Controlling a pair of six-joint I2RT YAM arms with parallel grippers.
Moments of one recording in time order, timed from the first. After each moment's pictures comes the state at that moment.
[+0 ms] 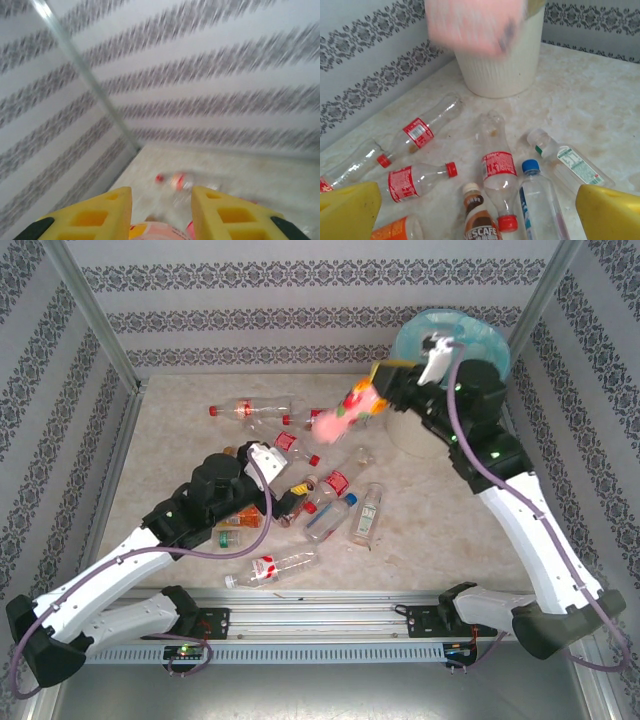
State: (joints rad) left arm -0.73 0.96 0.93 -0.31 -0.02 0.18; right arm 0.40 1.20 1.54 -0.35 -0.17 0.39
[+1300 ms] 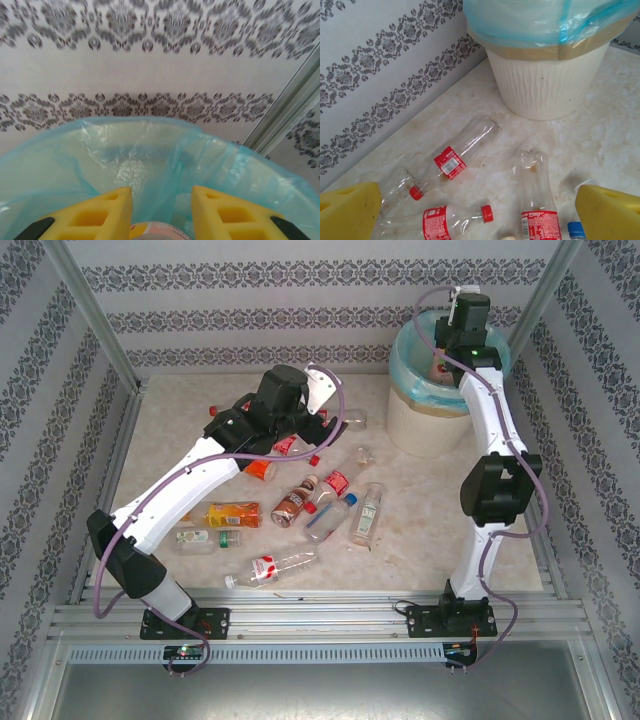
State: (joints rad) left arm -0.69 1.60 1.72 -0.63 -0.14 0.19; right arm 0.00 2.05 2.12 -0.43 0.21 -0.04
